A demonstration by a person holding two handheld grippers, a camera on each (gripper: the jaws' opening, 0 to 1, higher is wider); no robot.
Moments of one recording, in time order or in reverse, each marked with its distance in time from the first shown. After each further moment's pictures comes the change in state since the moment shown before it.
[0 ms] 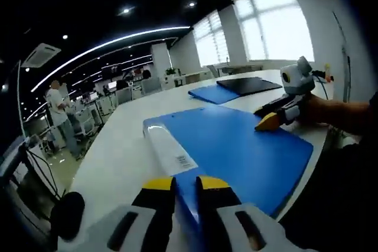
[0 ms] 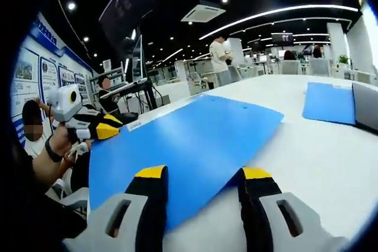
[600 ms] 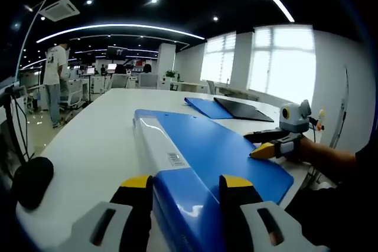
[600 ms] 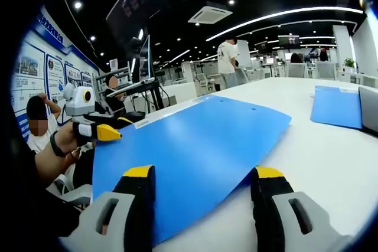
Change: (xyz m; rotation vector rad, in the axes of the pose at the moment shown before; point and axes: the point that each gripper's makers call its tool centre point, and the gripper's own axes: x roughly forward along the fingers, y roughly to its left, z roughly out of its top) left arm 0.004 0.002 -0.007 -0.275 -0.044 -0.114; right arm 0.005 0.015 0.001 -0.039 -0.012 0.049
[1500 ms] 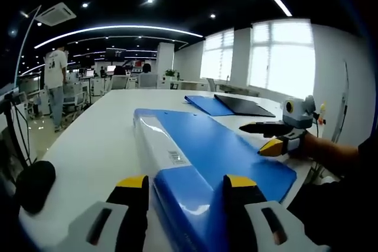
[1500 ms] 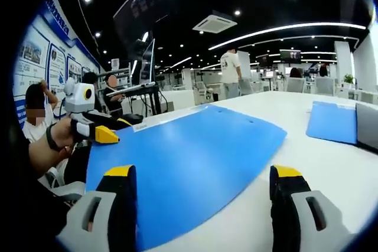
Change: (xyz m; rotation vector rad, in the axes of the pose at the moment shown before) left arm 0.001 -0.001 -0.002 0.039 0.011 0.014; right arm -0.002 -0.007 0.011 -0.075 -0.067 -0.038
